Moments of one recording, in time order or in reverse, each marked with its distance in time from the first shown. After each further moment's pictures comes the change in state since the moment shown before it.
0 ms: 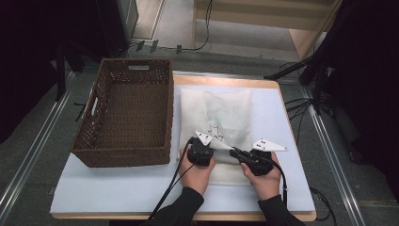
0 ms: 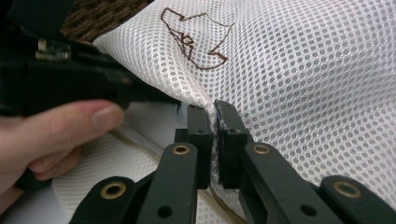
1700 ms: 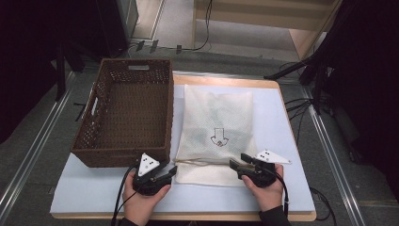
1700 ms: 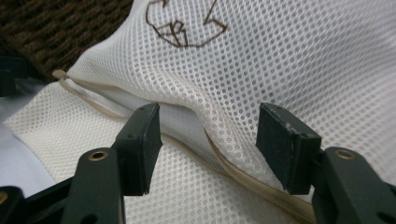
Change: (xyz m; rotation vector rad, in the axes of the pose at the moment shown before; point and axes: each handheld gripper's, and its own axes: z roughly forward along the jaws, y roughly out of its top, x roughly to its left) left arm 0.103 -0.068 -0.118 -0.057 -0.153 0.028; right arm 0.009 -0.027 -0.017 -0.010 -0.079 0.053
